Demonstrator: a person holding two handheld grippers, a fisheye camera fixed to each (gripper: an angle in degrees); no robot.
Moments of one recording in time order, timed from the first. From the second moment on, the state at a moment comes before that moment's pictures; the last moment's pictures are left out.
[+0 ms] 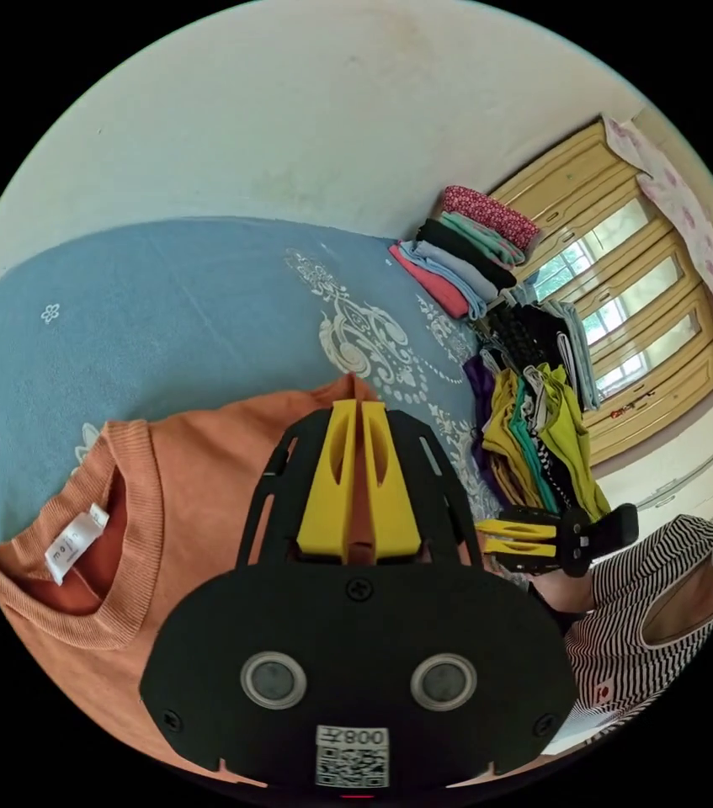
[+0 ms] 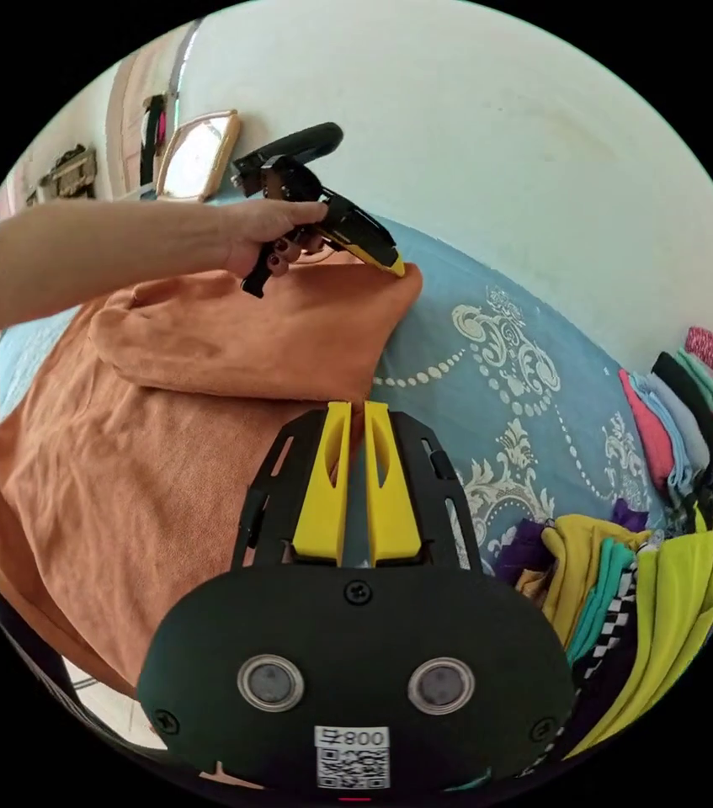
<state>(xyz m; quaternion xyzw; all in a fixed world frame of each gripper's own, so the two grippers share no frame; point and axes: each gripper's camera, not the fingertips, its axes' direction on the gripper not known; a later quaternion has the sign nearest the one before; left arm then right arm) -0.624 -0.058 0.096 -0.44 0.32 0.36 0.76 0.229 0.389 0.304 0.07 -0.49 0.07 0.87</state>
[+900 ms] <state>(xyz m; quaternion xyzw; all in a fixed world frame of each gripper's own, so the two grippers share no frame) -0.594 0.058 0.030 -0.44 0.26 0.48 0.71 0.227 0.375 0.323 0.04 -0.51 0.06 0.86</state>
